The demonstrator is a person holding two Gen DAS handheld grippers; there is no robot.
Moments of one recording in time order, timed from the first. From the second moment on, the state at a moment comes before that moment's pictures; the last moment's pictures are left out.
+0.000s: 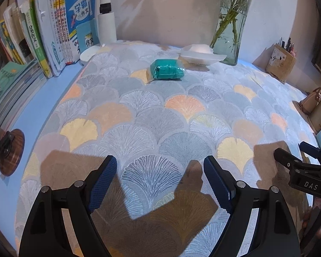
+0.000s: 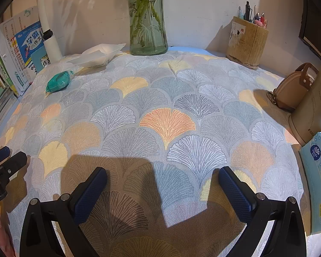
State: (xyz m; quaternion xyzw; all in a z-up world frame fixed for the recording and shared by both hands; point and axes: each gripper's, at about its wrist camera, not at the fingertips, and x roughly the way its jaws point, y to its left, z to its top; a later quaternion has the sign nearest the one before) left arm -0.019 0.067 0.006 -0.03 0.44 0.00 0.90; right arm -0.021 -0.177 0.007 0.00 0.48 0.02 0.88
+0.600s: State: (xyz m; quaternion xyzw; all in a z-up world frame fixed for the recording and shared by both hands) left arm 0.113 0.076 0.037 -0.06 0.44 -0.07 0.89; right arm 0.036 -0.174 0.016 0.00 0.65 0.06 0.76
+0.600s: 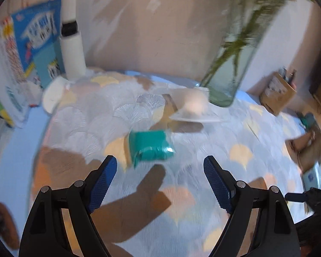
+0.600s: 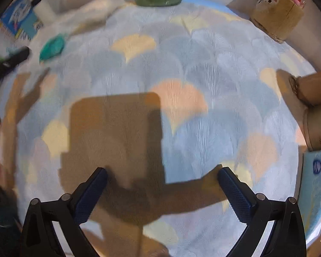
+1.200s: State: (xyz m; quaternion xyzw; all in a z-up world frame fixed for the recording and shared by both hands) left arm 0.134 0.080 0.008 -0.06 0.44 -0.07 0.89; right arm 0.220 -0.088 0.023 0.16 0.57 0.13 0.80
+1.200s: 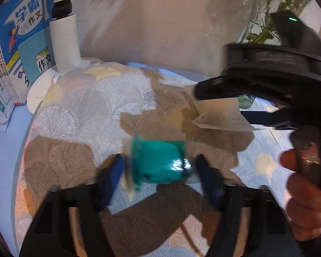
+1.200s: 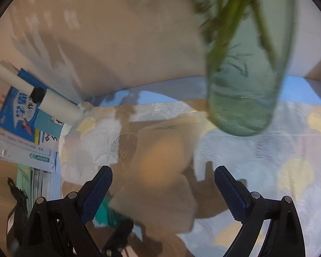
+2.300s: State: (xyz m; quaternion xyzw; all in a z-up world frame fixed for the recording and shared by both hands) left arm -0.013 -0.138 0.195 0.05 0.25 -0.27 0.93; right arm -0.006 -0.289 0.231 0.09 0.38 0.03 0.92
